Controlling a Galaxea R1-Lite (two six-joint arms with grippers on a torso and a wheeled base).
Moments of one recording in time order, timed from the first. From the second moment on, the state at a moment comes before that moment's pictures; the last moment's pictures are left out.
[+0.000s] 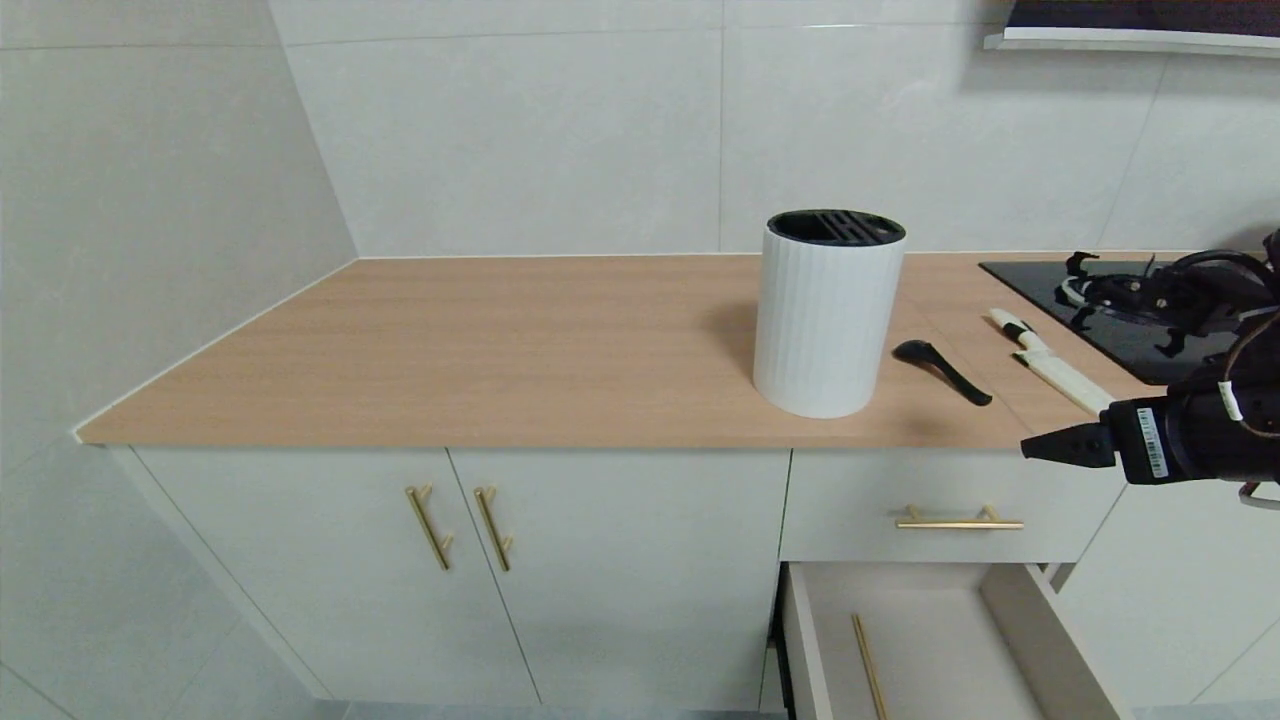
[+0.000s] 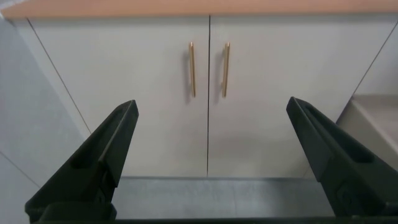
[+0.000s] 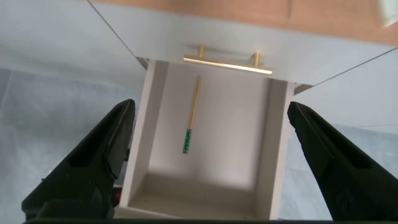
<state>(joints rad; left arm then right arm) 0.00 0.00 0.00 0.00 -0.01 0.00 0.21 1.42 -1.05 0.30 -0.06 0.04</state>
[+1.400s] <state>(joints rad) 0.00 0.00 0.00 0.00 -0.01 0.00 -0.01 2.04 -1.47 0.12 0.25 -0.17</state>
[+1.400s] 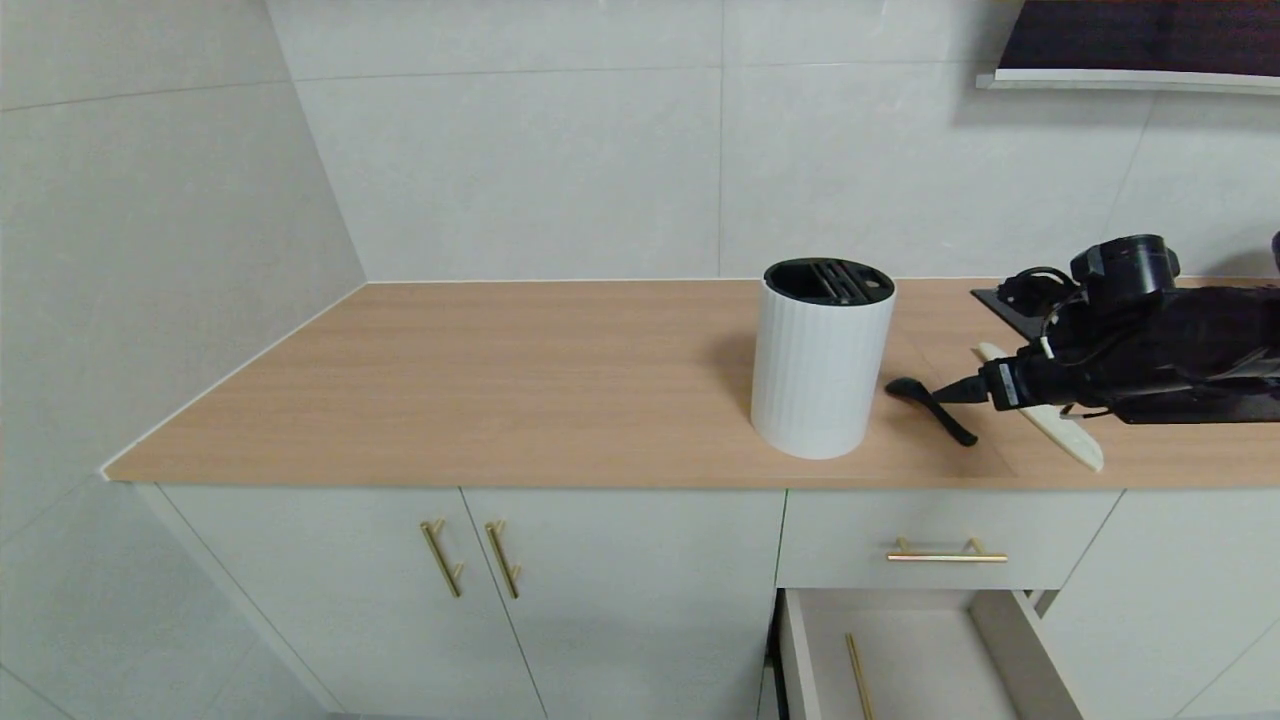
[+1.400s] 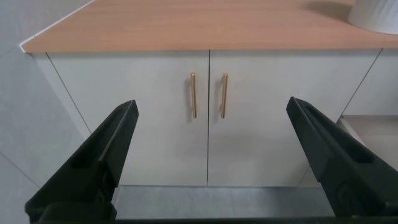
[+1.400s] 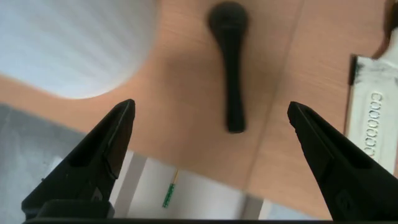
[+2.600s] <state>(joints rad) 0.00 0.00 0.00 0.00 -0.01 0.00 -0.01 2.23 -1.52 0.03 0.25 -0.17</state>
